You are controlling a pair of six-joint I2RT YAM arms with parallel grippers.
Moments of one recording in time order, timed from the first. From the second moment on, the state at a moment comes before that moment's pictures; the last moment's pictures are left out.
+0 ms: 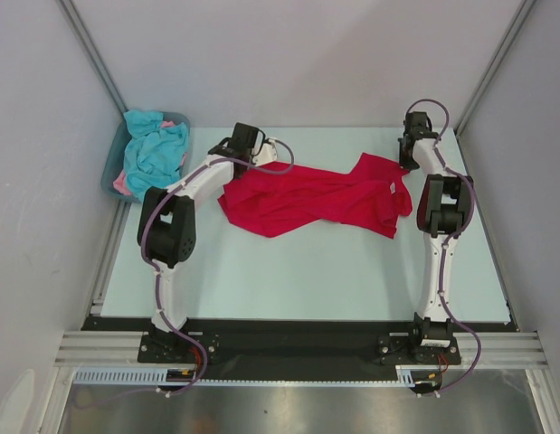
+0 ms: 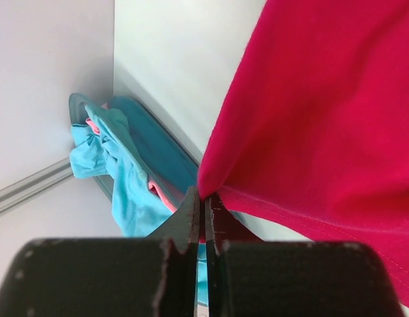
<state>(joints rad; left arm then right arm) -0.37 2.07 1.69 -0.48 -0.42 0.97 -0.06 2.50 2.17 -0.63 0.23 -0.04</state>
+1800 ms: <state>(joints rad) -0.36 2.55 1.87 0.66 -0.72 1.49 0.10 2.64 2.15 0.32 0.57 -0.93</state>
